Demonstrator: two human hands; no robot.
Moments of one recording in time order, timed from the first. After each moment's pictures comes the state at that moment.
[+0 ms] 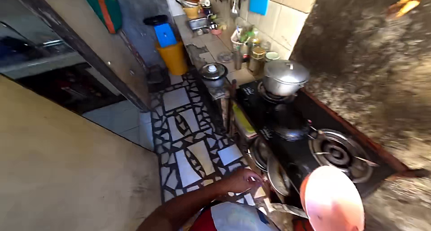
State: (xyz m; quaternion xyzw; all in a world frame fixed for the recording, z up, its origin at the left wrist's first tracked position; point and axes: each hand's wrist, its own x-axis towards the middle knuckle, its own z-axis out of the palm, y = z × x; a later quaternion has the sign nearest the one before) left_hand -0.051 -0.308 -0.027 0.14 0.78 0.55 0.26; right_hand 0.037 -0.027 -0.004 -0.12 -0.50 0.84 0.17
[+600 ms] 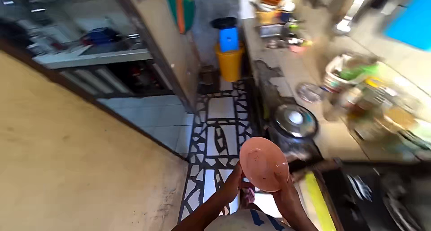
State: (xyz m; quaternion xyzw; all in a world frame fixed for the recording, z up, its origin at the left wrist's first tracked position) left_hand -0.212 -0.664 -0.013 -0.18 0.53 0.83 -0.06; right_hand -0.319 -0.508 0.000 -0.03 -0.55 0.77 -0.34
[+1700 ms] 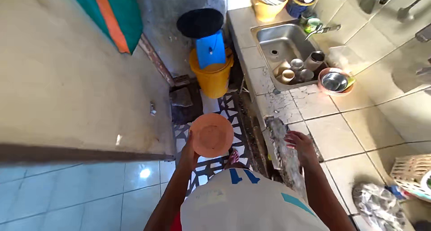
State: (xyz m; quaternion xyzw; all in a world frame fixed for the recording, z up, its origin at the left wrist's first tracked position) left_hand -0.797 -1.338 -0.012 -0.44 0.44 0.77 -0.12; right_hand -1.032 -0.993 -0.057 -0.09 -0.77 0.59 -0.22
